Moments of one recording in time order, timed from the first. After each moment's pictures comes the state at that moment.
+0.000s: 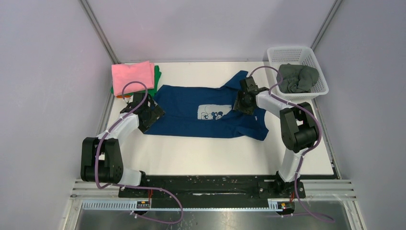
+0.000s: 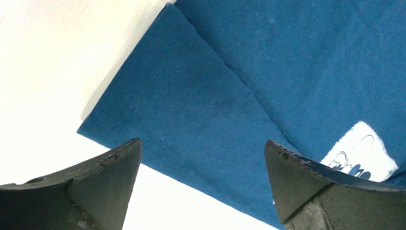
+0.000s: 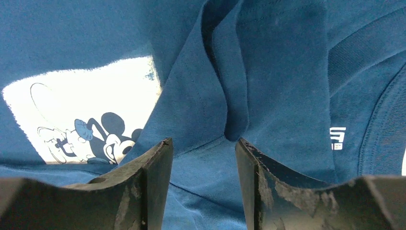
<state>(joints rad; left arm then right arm) -0.06 1.41 0.82 -0.42 -0.08 -0.81 0.35 1.87 1.24 -0.48 0.04 0.61</state>
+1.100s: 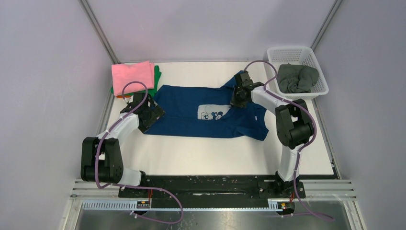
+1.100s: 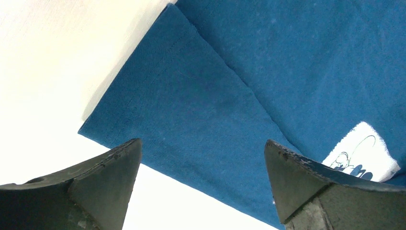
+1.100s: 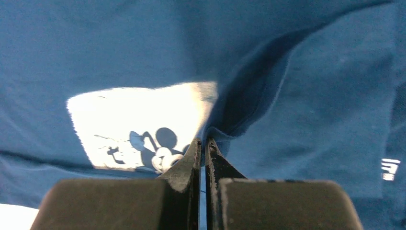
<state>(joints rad) -0.06 1.41 0.82 -0.42 -0.09 -0.81 0.38 1.93 1.36 -0.49 0.02 0.64</state>
